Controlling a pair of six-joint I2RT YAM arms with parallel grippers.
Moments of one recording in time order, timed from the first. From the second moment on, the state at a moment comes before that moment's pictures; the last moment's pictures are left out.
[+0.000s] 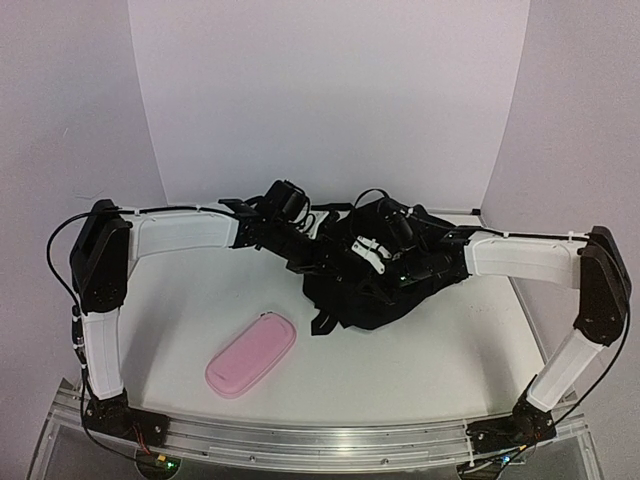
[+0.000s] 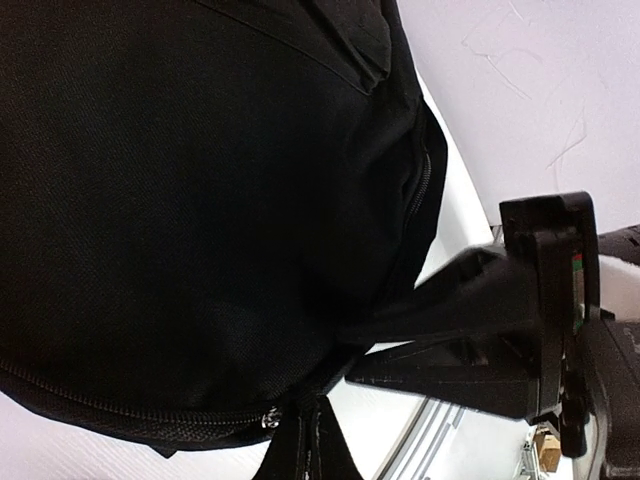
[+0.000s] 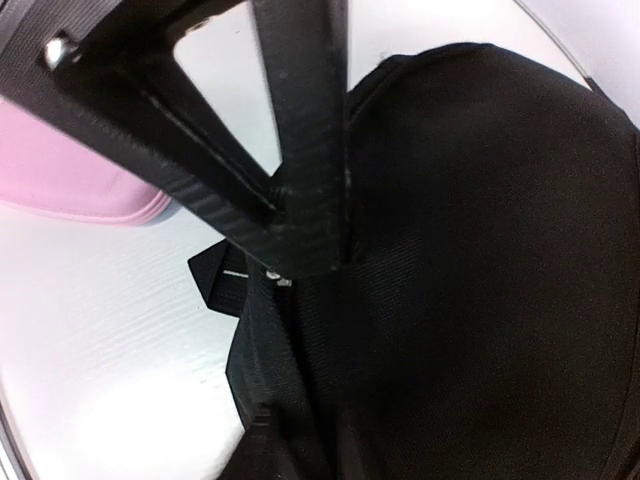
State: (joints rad) left arm -0.81 1.98 1.59 -0.36 0.52 -0.50; right arm 0.73 1.66 1.16 -0.37 -0.21 -0.35
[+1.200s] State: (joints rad) left arm -0.81 1.95 1.51 -0.29 0.58 -0.47; right arm 0.72 1.49 1.03 -0.44 -0.19 -0.36
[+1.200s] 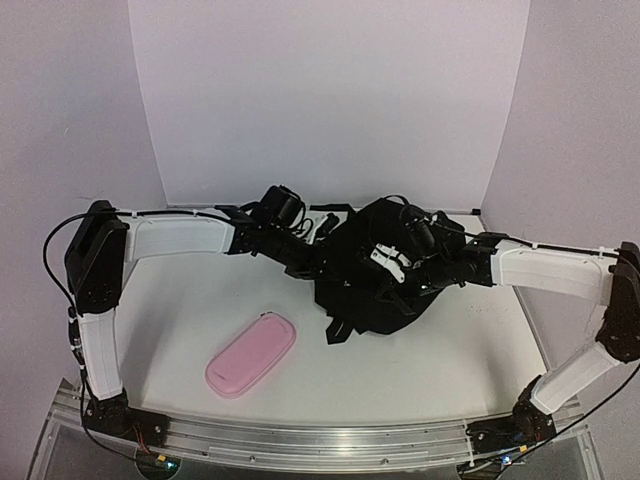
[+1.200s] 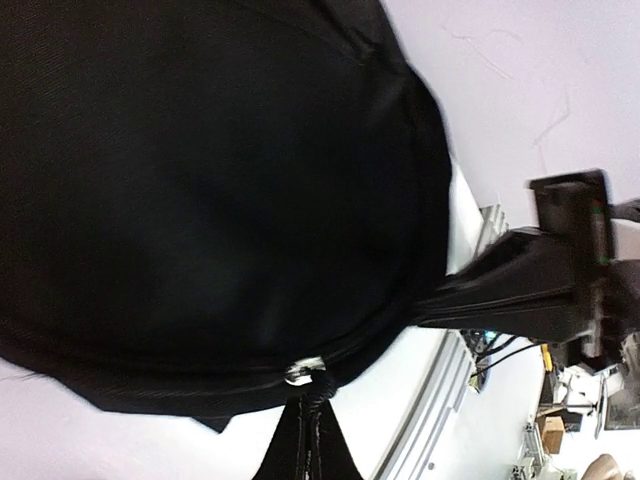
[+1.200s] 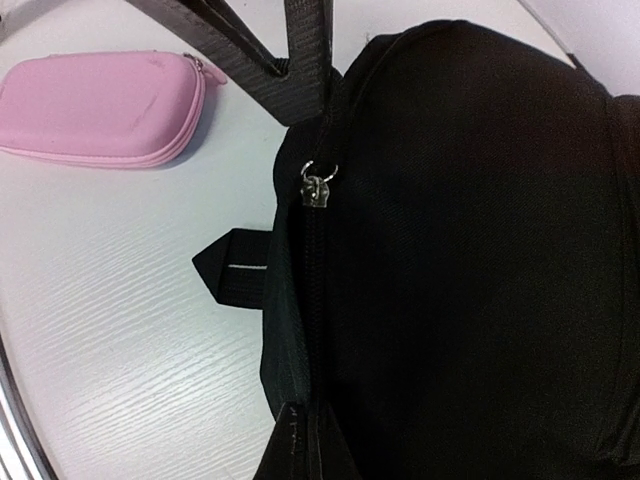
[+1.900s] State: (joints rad) left arm -0.91 1.96 1.51 -0.15 0.60 -0.60; right arm 0.71 1.51 1.06 -0.47 -0.30 -0.25
